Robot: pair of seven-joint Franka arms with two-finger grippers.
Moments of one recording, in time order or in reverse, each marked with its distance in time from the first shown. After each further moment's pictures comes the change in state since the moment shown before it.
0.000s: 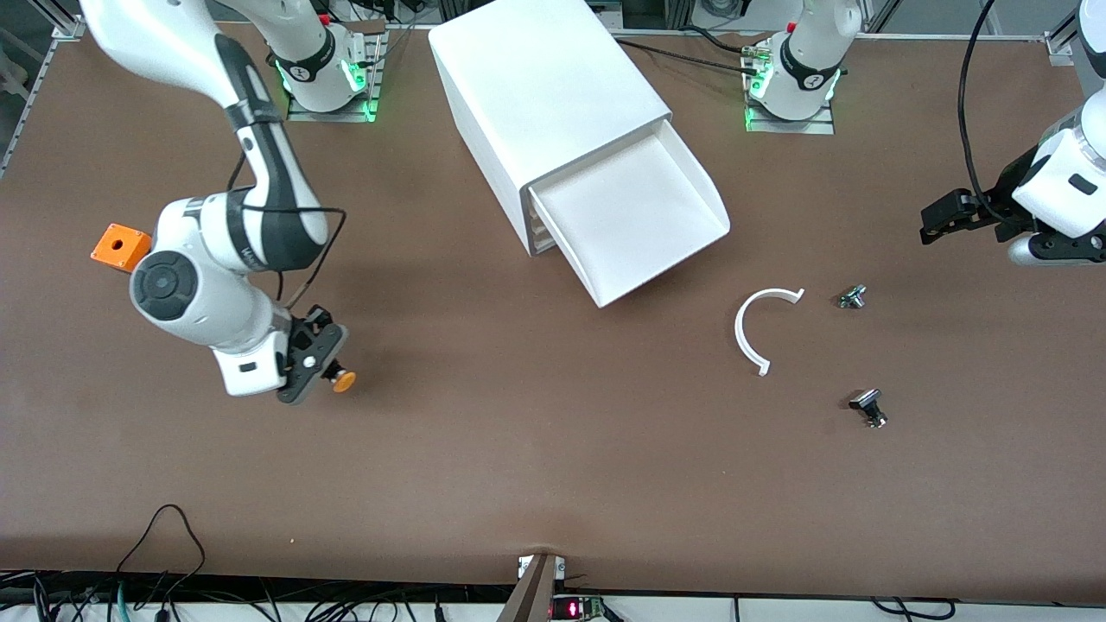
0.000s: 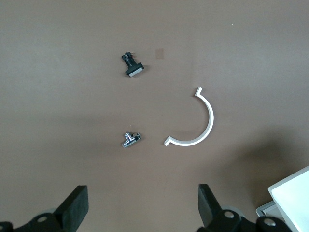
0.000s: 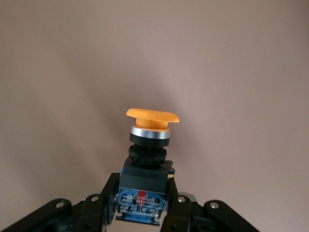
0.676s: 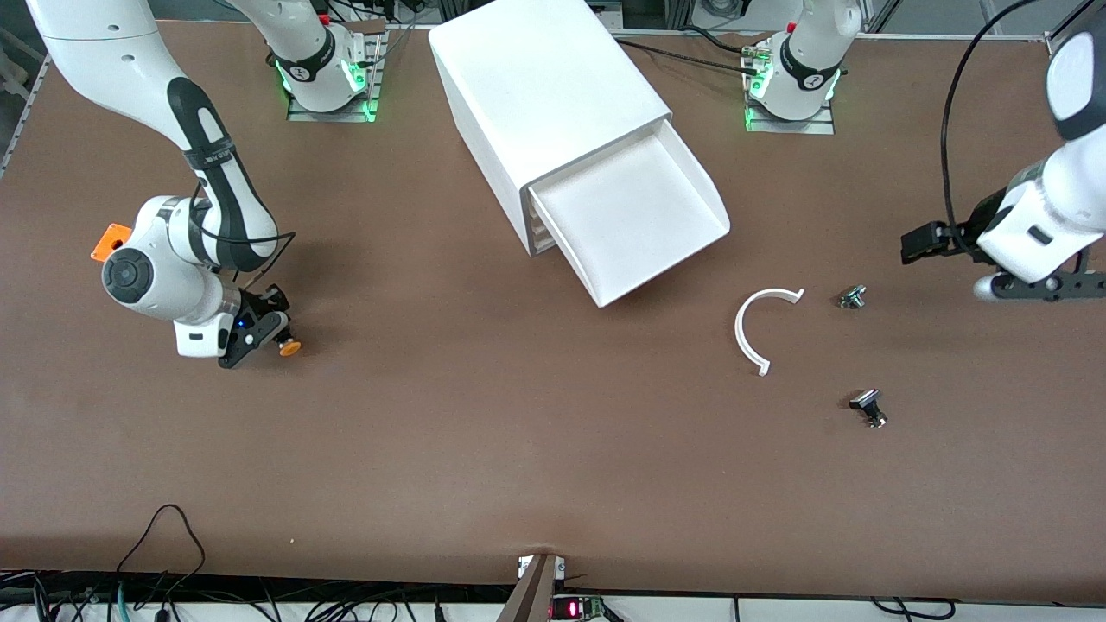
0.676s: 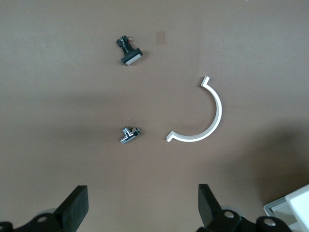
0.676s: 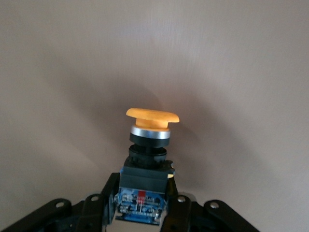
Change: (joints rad) left arm 0.002 0.124 -0.001 0.007 0.014 0.005 0.017; right arm -0.221 -0.037 0.032 -0.423 0.000 0.285 0.000
